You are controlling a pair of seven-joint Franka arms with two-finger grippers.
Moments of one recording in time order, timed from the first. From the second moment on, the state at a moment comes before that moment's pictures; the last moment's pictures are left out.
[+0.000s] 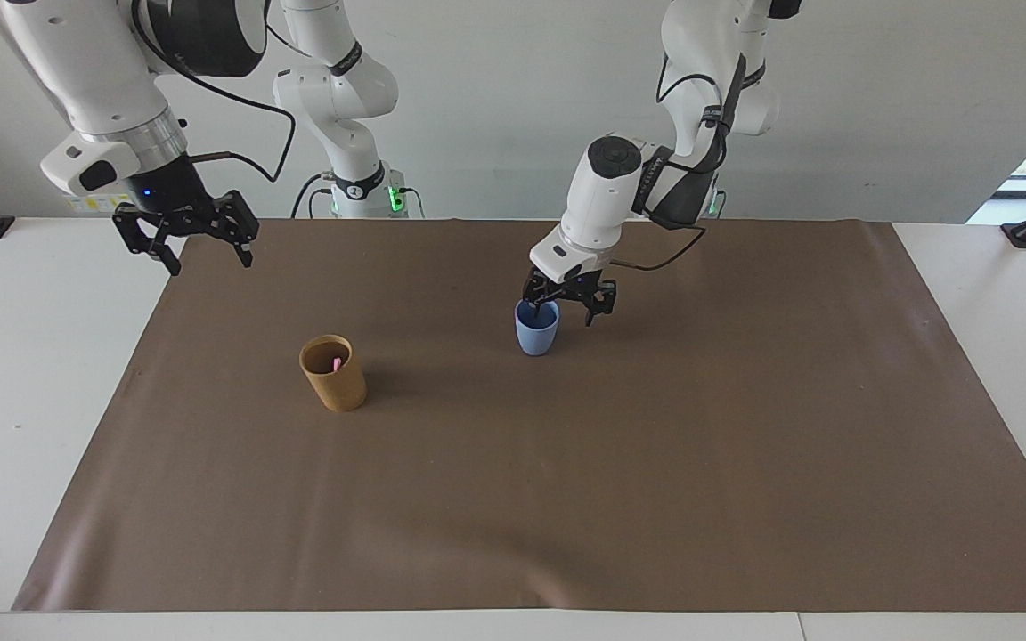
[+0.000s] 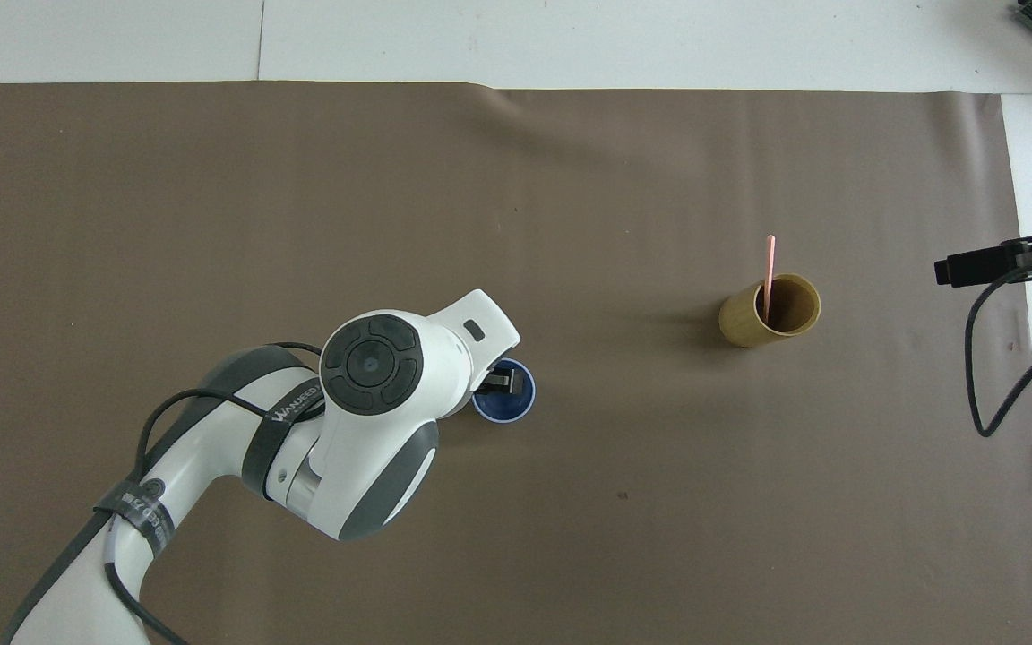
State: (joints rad) left arm -0.60 0.13 -0.04 -2.00 -0.10 2.22 -0.41; right arm 0.10 0.00 -0.17 -1.68 0.09 1.79 -0.31
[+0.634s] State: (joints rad) left arm -0.21 -0.07 -0.03 -1.89 -0.10 1.92 0.04; right arm 0.20 0.11 -0.17 -1.81 0.33 2.14 -0.63
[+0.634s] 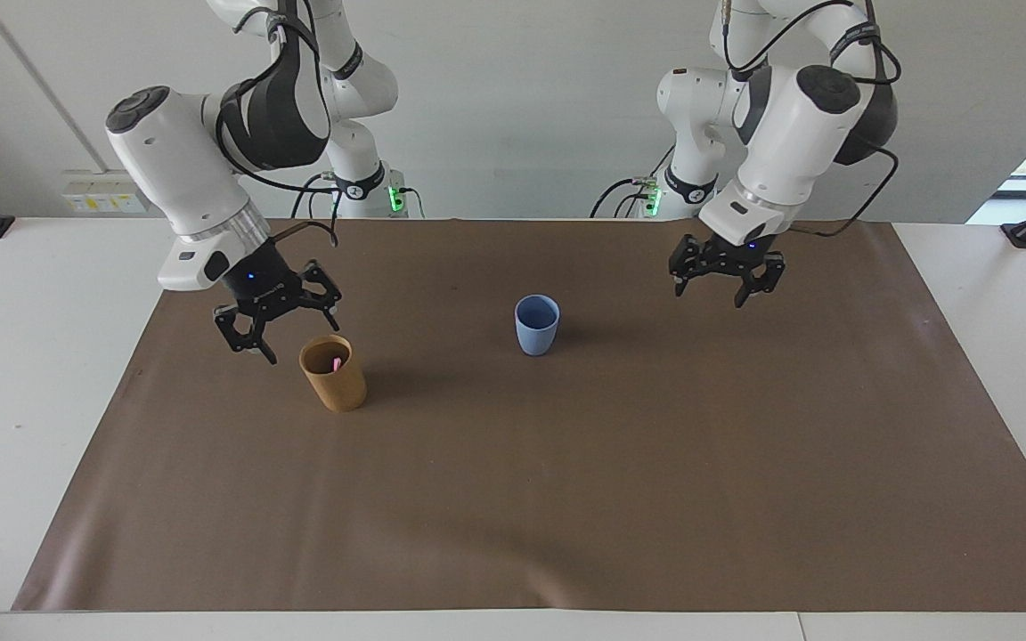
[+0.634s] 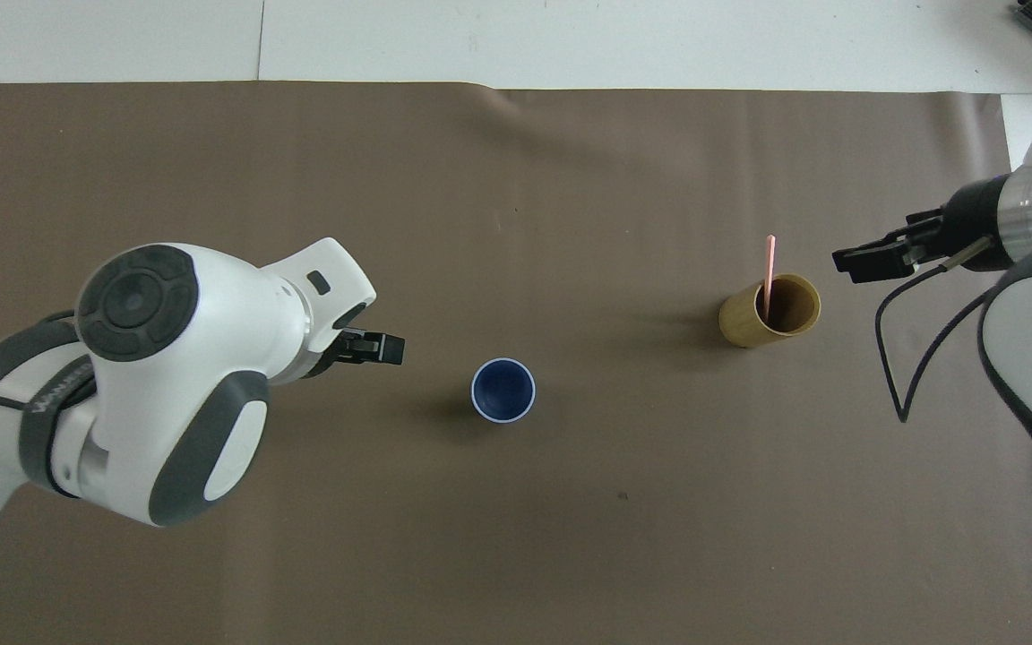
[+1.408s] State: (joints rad) left arm -0.09 -0.02 -0.03 -1.52 -0.03 1.52 0.13; right arm 0.23 0.13 -0.17 -1.89 0.36 2.26 -0.70
